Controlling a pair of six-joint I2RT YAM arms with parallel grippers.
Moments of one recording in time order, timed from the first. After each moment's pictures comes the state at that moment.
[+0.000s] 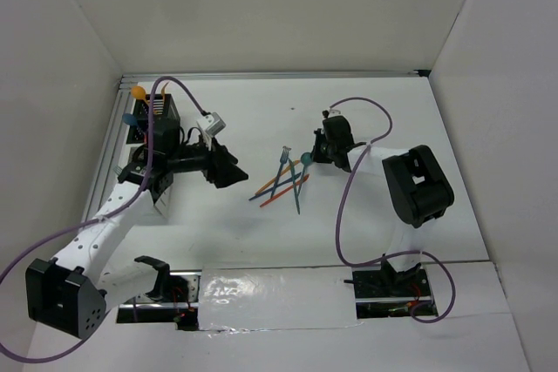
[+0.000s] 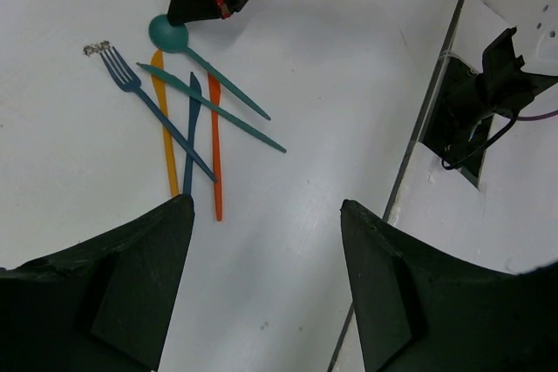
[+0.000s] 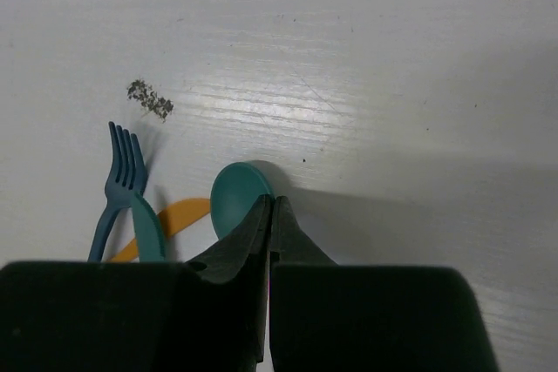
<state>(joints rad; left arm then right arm) -0.29 1.07 0.88 -0.27 0.82 -0.03 0.37 1.81 0.95 0.12 -0.01 0.41</state>
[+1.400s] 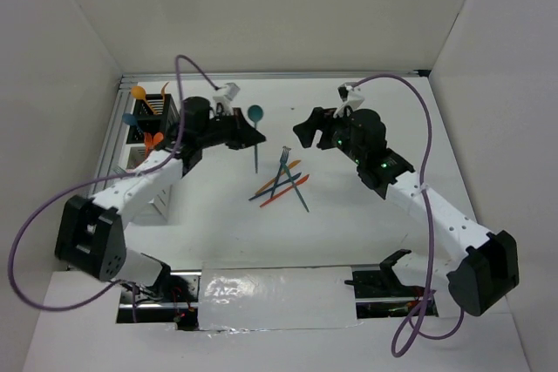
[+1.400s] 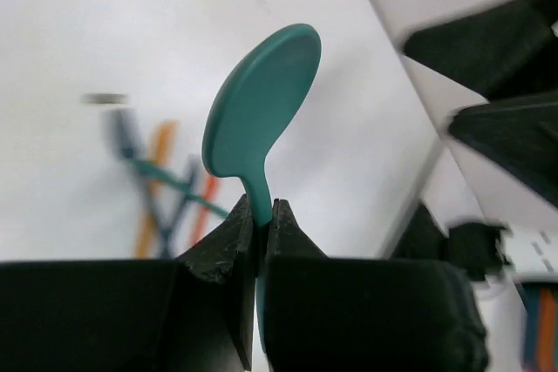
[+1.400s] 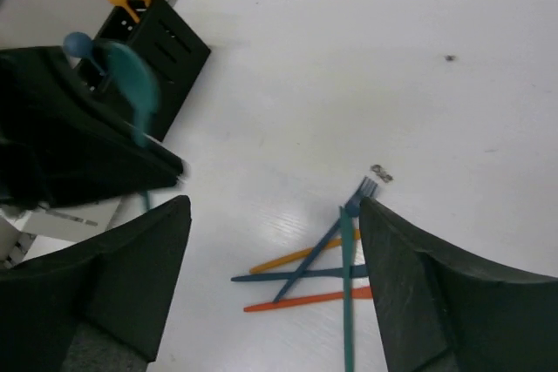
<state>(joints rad) -0.43 1.51 1.09 0.05 0.61 -0.53 0.53 1.17 0.93 0.06 -0.04 0.41</state>
